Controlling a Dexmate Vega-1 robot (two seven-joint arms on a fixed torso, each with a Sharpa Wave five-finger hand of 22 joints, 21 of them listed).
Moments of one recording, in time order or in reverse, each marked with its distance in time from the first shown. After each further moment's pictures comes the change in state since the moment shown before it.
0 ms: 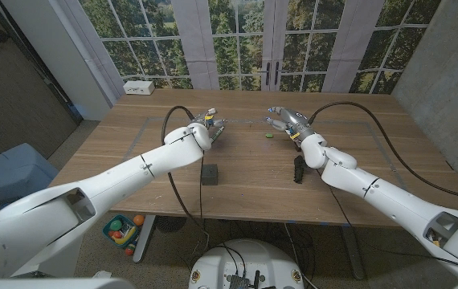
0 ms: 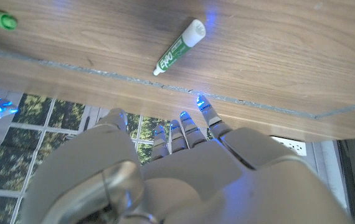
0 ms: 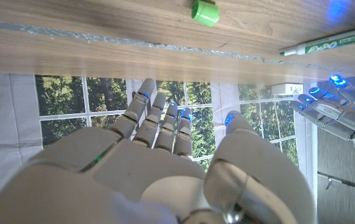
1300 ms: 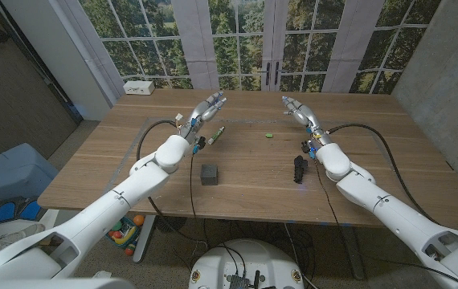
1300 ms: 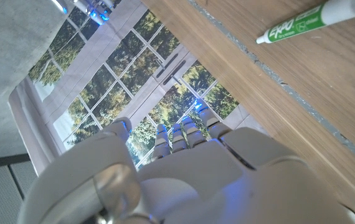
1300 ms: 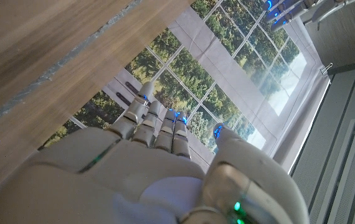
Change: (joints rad) left arm 0.292 -0.032 -0.339 0.249 -0.209 -1.045 -0.108; left_hand -0.129 0.000 0.087 0.056 0.005 0.037 0.056 0.019 -0.004 -0.023 -0.018 0.013 -0.013 -0.034 -0.015 0.013 -0.007 0.037 -0.089 -0.039 -0.002; right arm -0.128 0.094 0.239 0.230 0.547 0.633 0.068; right_hand -0.118 0.026 0.062 0.084 -0.012 -0.034 0.023 0.000 -0.019 -0.032 -0.022 0.001 -0.075 -0.071 0.004 0.000 -0.082 0.001 0.001 -0.069 0.000
